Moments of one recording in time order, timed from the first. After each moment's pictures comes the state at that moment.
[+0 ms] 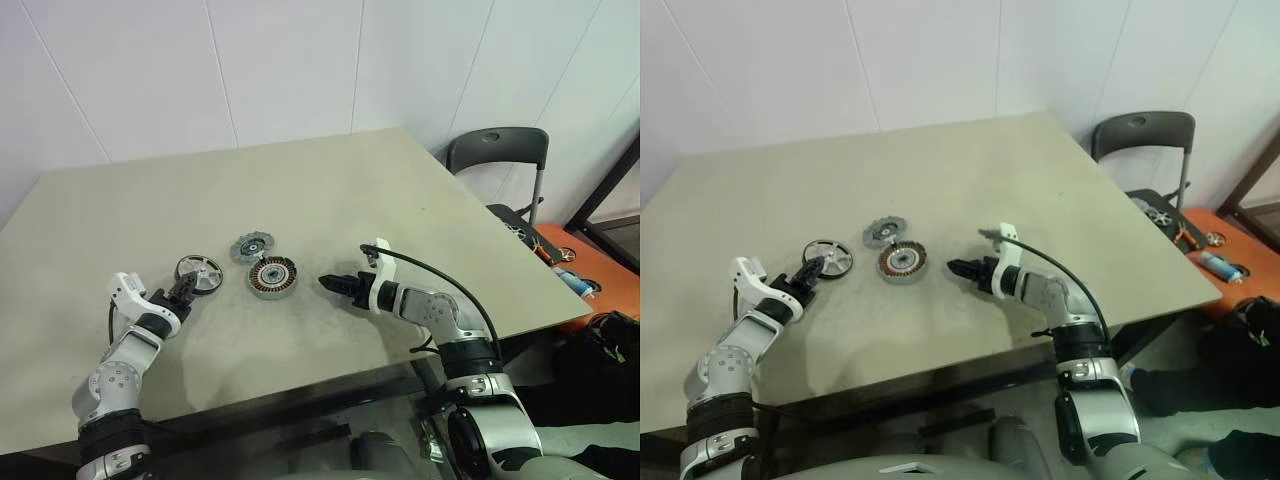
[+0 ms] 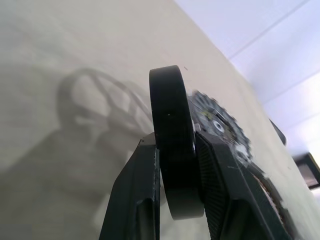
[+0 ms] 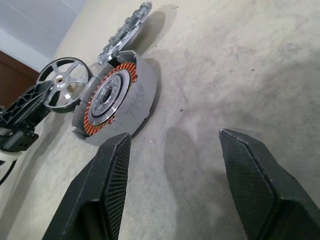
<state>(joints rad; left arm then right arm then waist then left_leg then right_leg) -0.16 0.27 0.52 0.18 -0.85 0.62 -0.29 -0.53 -0.14 -0.06 0.34 0.50 0.90 0.54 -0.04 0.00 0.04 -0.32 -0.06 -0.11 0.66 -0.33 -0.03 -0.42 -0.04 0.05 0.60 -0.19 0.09</state>
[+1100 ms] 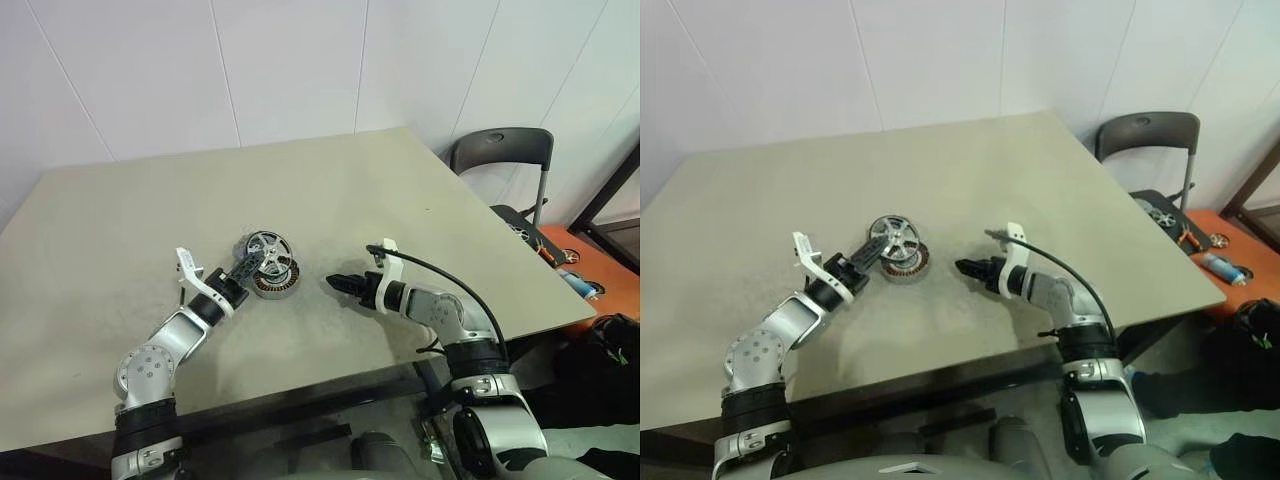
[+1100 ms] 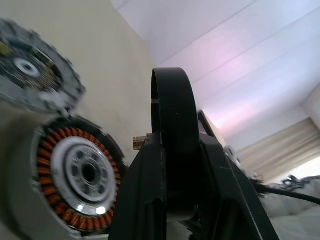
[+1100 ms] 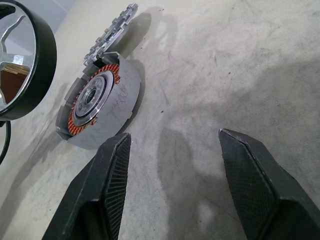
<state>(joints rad) -0.20 0.14 0.39 -0.06 -1.10 0.85 -0.27 -0.52 -0.17 -0.06 0.35 0.49 0.88 0.55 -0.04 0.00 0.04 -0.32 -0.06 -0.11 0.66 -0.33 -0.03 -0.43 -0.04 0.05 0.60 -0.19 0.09</state>
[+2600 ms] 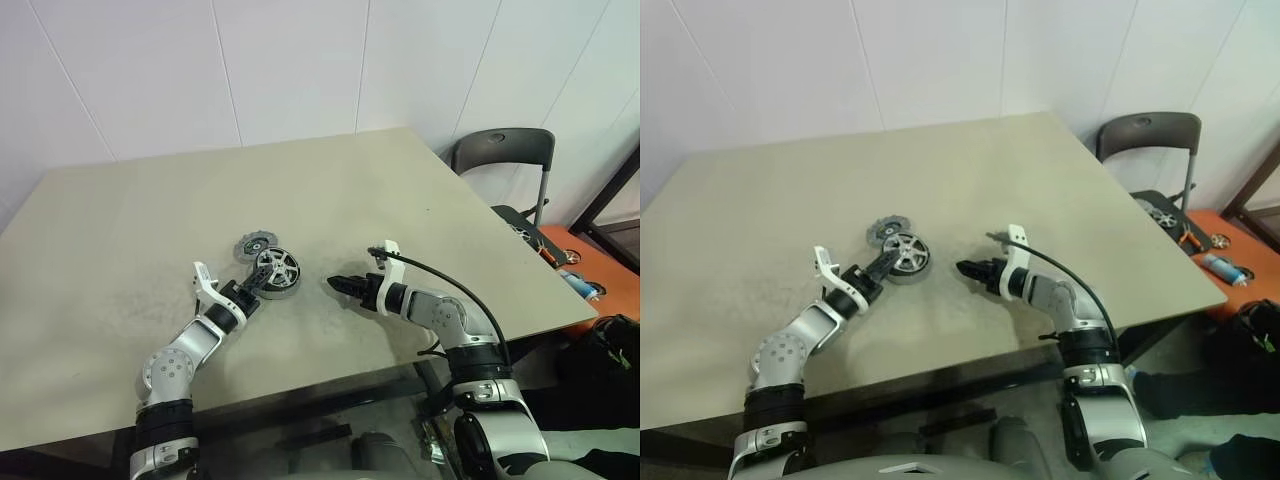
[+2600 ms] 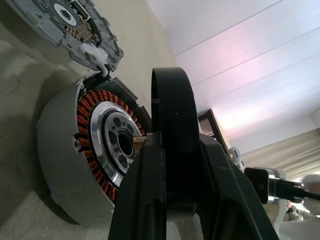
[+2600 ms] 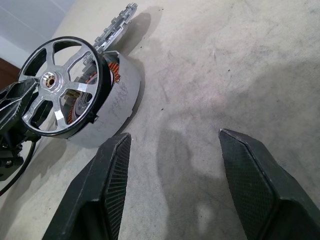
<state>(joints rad) -0.20 0.09 0.36 0.08 -1.00 0.80 -0.31 -0.50 -0.17 -0.07 0.31 0.49 0.89 0.53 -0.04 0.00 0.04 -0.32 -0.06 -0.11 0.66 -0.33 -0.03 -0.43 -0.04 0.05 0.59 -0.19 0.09</state>
